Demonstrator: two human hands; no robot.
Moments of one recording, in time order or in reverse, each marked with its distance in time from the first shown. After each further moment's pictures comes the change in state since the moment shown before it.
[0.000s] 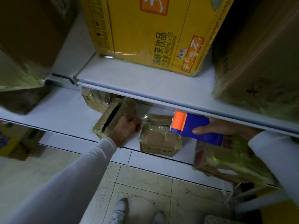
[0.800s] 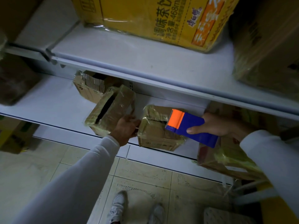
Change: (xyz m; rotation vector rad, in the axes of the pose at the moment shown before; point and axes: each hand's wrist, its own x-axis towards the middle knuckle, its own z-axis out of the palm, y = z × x) left_hand 0.009 -0.036 0.020 -0.307 -0.055 -0.305; right_hand 0.040 0.027 0.022 -0.221 0.019 0.110
